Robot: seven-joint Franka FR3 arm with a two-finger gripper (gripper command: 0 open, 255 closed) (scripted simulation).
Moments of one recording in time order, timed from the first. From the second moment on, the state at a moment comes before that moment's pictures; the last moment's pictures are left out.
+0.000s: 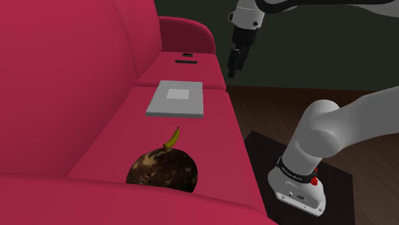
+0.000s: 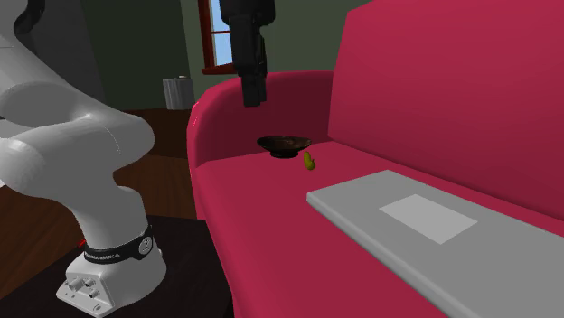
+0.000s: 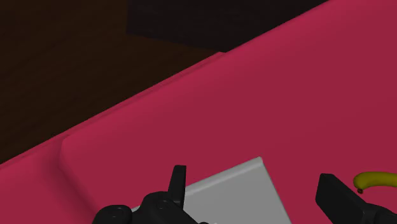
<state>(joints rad) 0.00 -0.80 0.01 -2.41 -0.01 1.68 -0.12</state>
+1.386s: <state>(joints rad) -0.19 -0.62 0.63 -2.47 0.39 1.93 1.12</state>
